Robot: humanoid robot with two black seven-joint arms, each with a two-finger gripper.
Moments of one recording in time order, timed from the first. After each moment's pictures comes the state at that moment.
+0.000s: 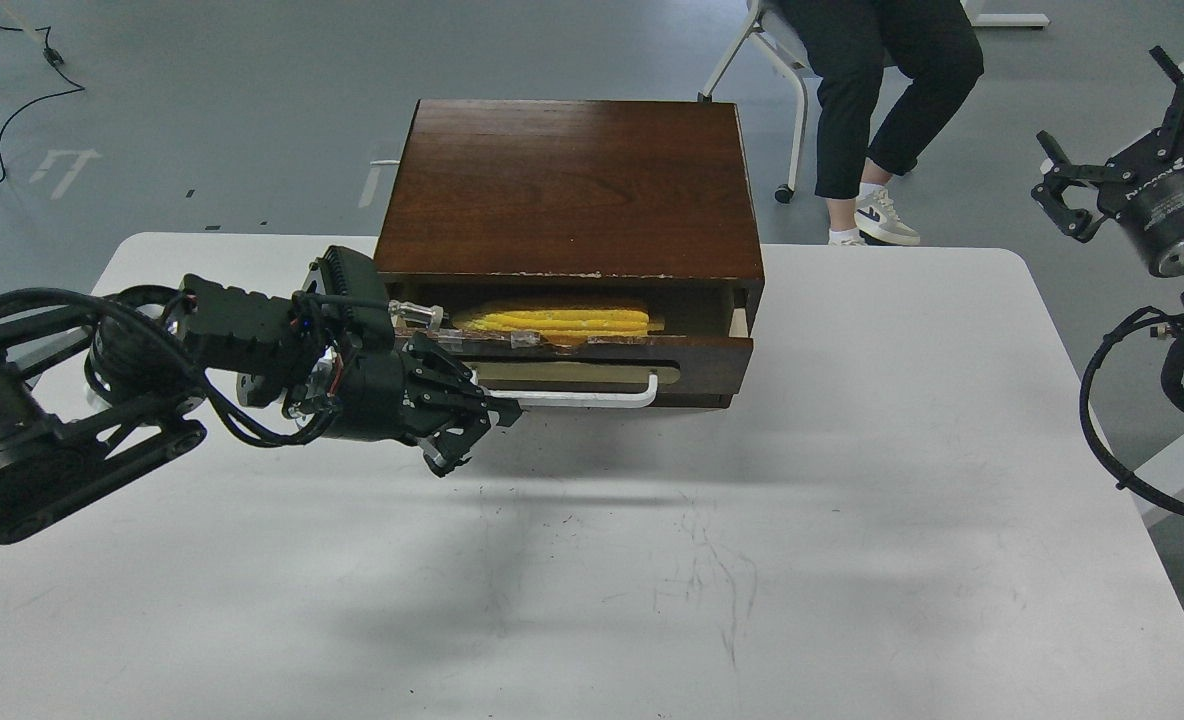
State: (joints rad) left arm -0.90 0.66 -0.41 -1.42 2.18 -0.44 -0.49; right arm 0.75 -0.70 0.65 0.83 0.29 0.40 0.27
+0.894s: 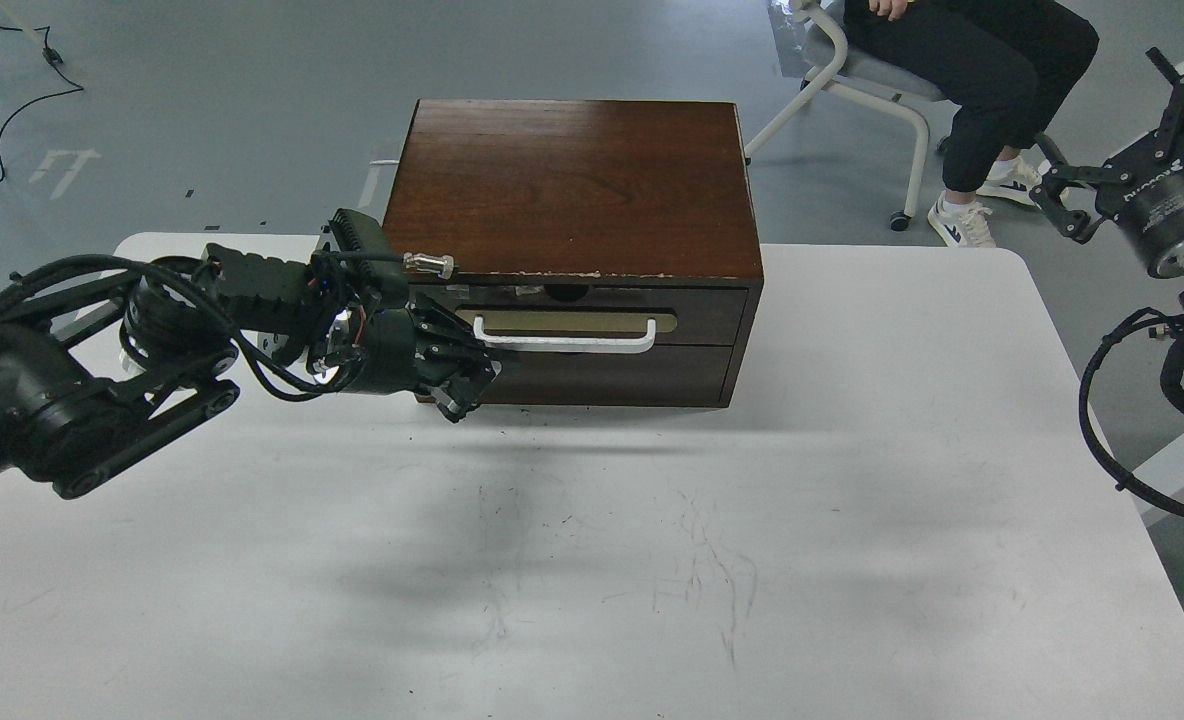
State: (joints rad) left arm -0.94 0.57 -0.41 -1.25 2.18 -0.40 -0.49; right arm 0.75 -0.70 0.65 0.82 0.29 0.43 0.27
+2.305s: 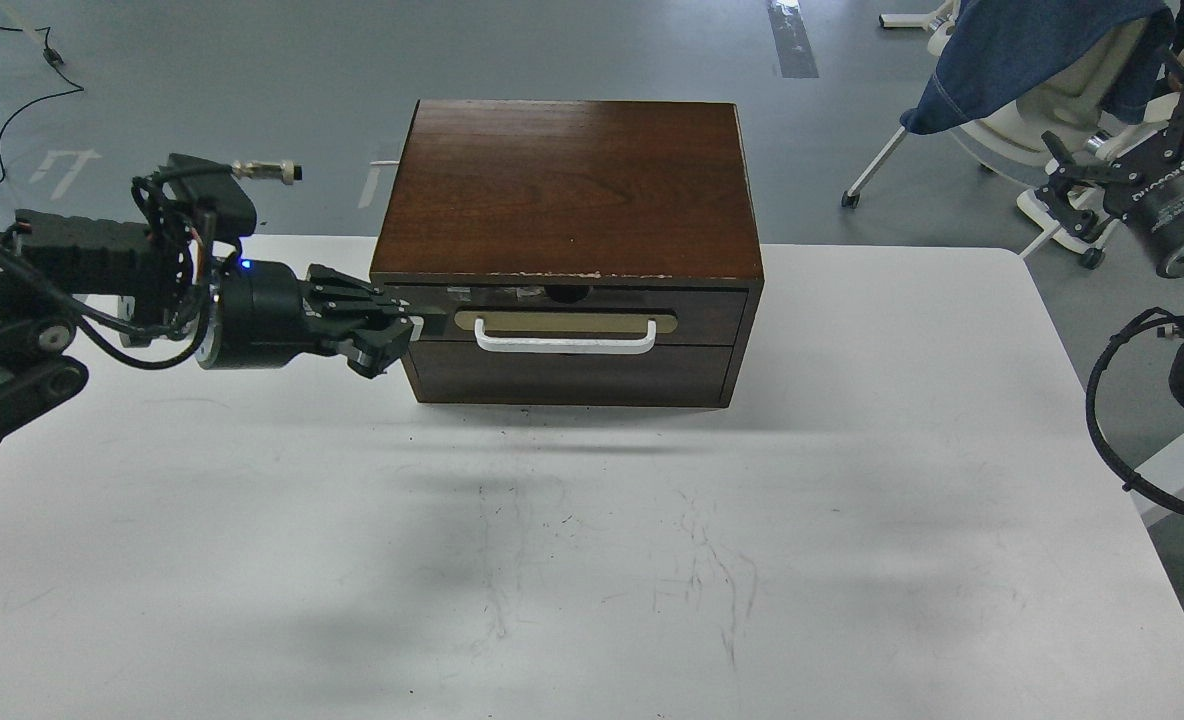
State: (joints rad) left arm -0.95 0.91 -0.55 -1.39 1.50 -0.40 -0.49; right arm 0.75 -0.71 0.65 0.82 0.29 0.46 0.27
